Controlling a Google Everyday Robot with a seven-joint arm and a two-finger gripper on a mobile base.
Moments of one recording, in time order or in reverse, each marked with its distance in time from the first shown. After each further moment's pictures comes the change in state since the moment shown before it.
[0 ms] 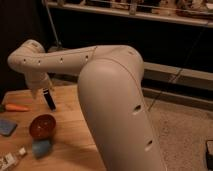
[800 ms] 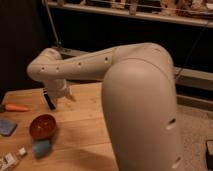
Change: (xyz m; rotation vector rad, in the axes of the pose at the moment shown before) arm 0.075 -0.052 -0.009 0.151 0.096 0.200
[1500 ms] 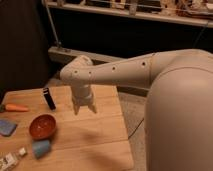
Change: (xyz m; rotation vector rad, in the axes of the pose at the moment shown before) arm 0.099 -0.110 0.022 -0.039 0.152 0.285
